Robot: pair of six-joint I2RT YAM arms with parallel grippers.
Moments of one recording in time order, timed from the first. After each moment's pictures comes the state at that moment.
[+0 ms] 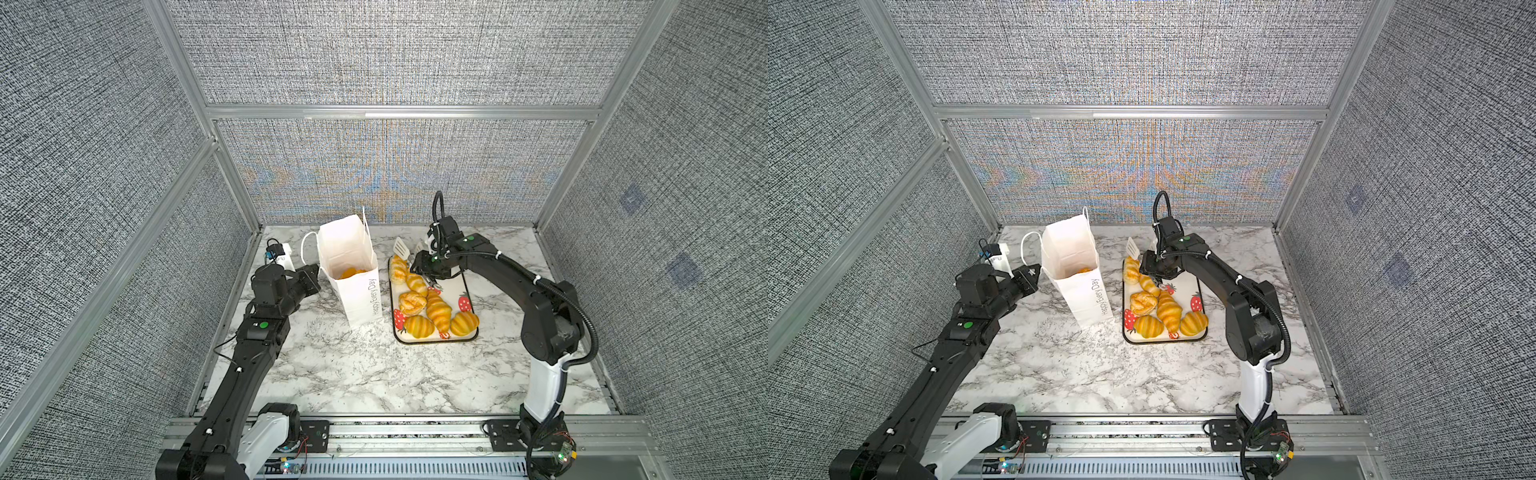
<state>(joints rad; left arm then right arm) -0.12 0.98 0.75 -0.10 0.25 -0.58 0.47 1.97 1.69 -0.76 -0.23 0.52</state>
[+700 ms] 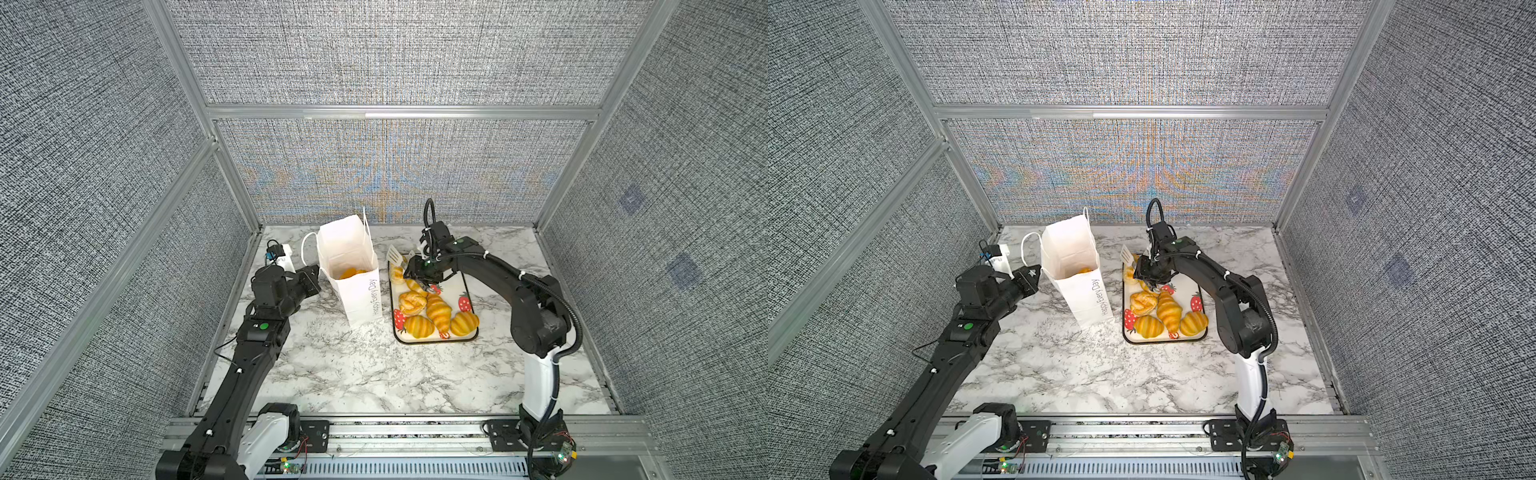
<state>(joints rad) -0.12 0.97 0.74 -0.09 0.26 -0.58 0.49 2.05 1.71 -0.74 -0.28 0.54</state>
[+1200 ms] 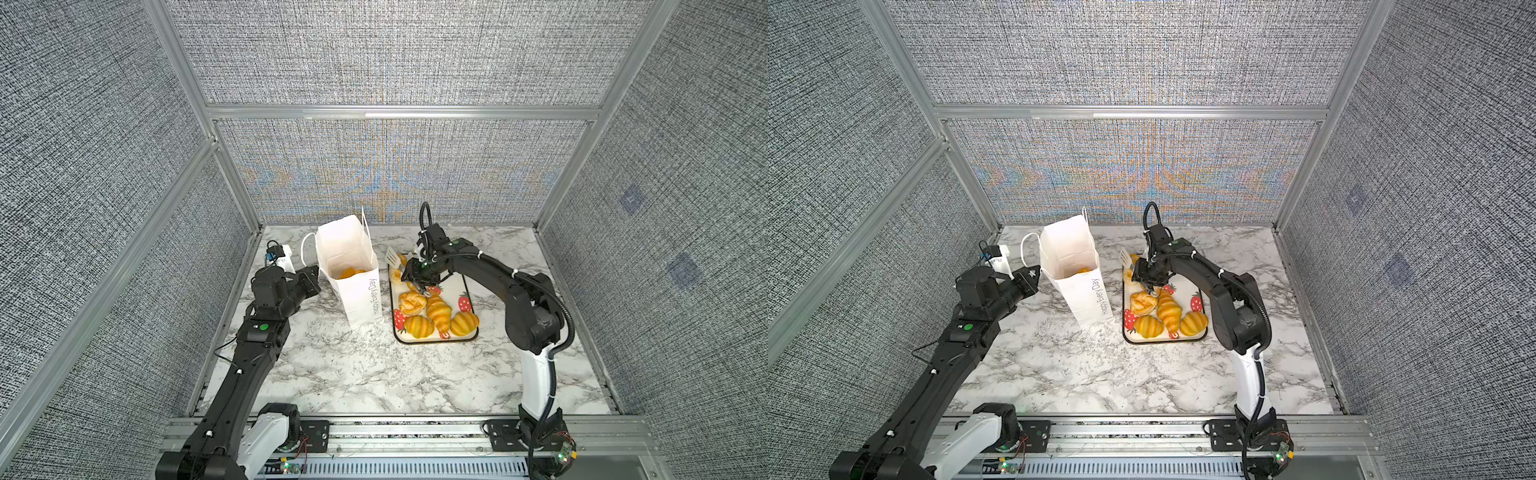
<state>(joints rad) -0.12 0.97 0.73 -0.09 0.25 -0.58 0.50 2.10 1.74 -0.74 -0.29 0.54</state>
